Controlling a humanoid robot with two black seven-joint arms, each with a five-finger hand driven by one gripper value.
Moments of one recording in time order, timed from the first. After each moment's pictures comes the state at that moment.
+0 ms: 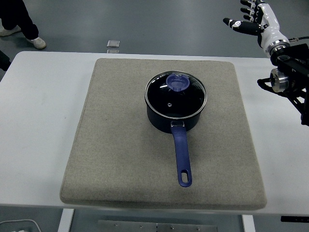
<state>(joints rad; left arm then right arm) -0.08 0.00 -0.13 -0.04 0.12 -0.18 -0.14 1.21 -0.24 0.12 0.55 -0.14 -0.20 0.37</state>
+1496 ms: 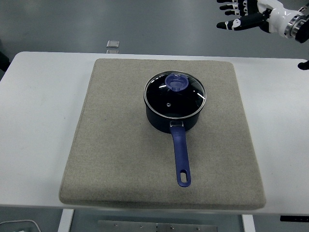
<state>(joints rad) -0.08 0.00 -0.13 -0.04 0.12 -0.18 -0.14 1.41 -0.40 -0.10 0.56 -0.31 0.38 0.38</state>
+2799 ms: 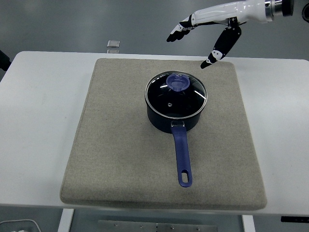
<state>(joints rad) -0.08 0.00 -0.13 -0.04 0.12 -0.17 -0.14 1.67 -0.44 -0.09 0.88 -1.20 0.53 0.61</state>
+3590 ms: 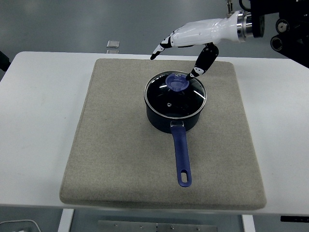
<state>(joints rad) -0.08 0.00 -0.13 -0.04 0.12 -0.18 -0.14 1.62 -0.37 -0.12 0.96 -1.38 0.26 0.61</state>
